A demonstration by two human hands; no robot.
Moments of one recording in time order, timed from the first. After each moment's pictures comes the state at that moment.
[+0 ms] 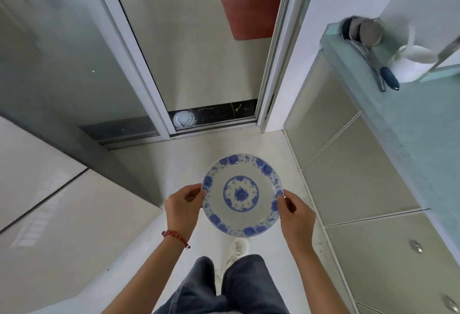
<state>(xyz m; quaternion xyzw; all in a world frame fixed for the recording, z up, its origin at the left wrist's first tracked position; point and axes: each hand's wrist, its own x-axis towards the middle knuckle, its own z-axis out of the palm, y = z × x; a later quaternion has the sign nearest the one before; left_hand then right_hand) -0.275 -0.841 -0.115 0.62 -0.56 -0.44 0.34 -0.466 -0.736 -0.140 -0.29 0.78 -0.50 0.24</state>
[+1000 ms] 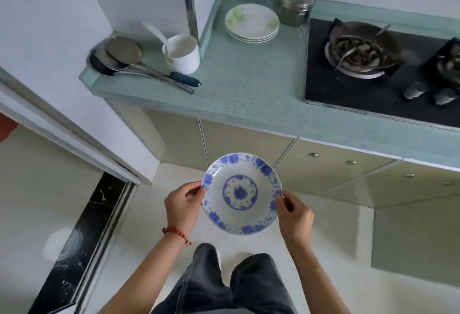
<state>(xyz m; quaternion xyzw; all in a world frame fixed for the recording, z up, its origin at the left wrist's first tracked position) -0.598 -0.975 -0.112 0.21 -0.81 -0.55 0.04 -0.578 -0.762 -0.128 0.24 0.80 -0.55 -0.05</state>
